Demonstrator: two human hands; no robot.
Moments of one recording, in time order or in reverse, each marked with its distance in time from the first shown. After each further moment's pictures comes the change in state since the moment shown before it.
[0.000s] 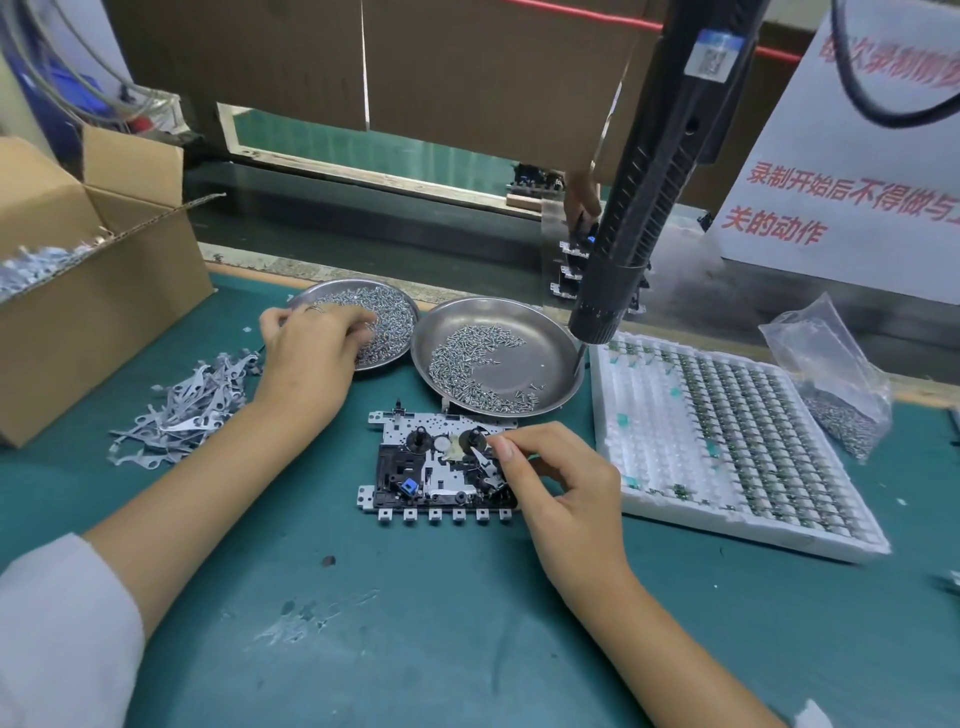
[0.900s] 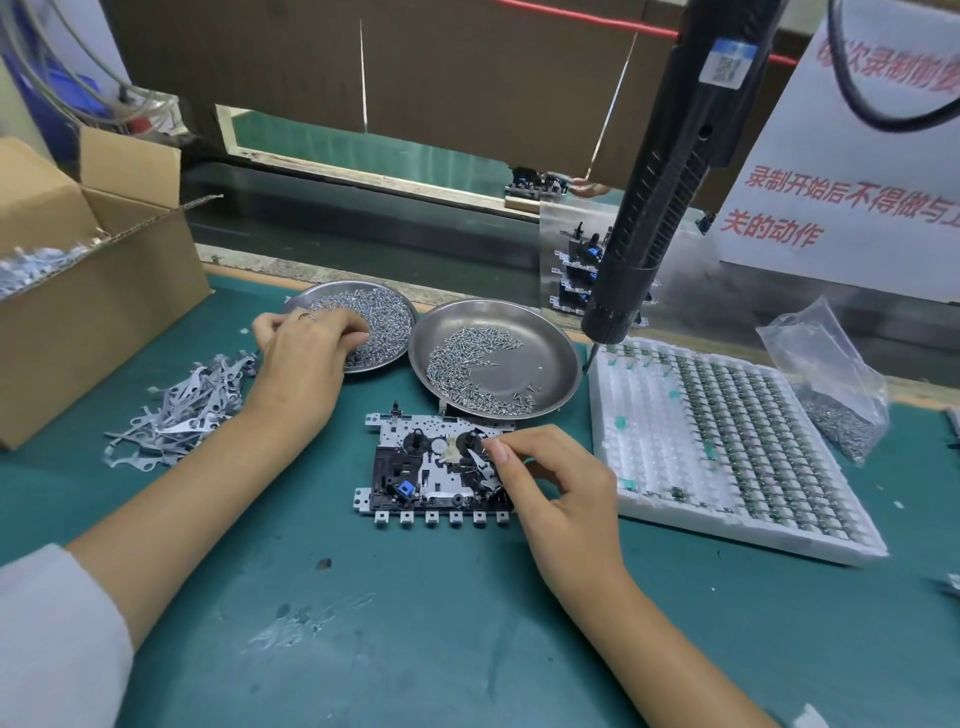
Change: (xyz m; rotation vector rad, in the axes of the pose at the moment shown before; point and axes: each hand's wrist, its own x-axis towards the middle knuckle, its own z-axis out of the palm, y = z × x) left_hand -0.006 -0.004 0.000 -0.038 0.026 0.070; right_hand 0.000 -0.001 0.000 -0.003 -0.012 0.010
